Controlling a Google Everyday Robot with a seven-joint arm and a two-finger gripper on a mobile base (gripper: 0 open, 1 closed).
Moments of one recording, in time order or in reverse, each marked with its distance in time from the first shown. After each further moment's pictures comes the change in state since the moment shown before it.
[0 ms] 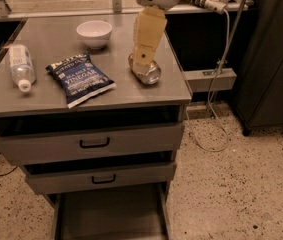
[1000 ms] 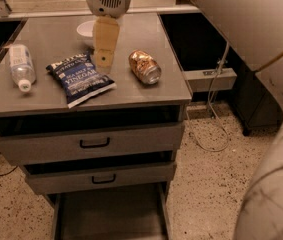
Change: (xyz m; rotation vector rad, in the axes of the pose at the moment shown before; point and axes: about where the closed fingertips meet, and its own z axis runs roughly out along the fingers) arm -0.074 -0.024 0.068 -0.063 -0.024 -0.127
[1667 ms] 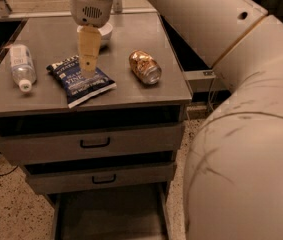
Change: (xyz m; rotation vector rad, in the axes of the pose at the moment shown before) arm -0.030 -0.021 0.050 -0.063 -0.042 -0.036
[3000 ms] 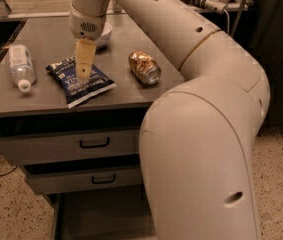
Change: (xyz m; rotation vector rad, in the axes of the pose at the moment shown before) arm -0.006 -0.033 0.068 -0.088 -0.065 -0.015
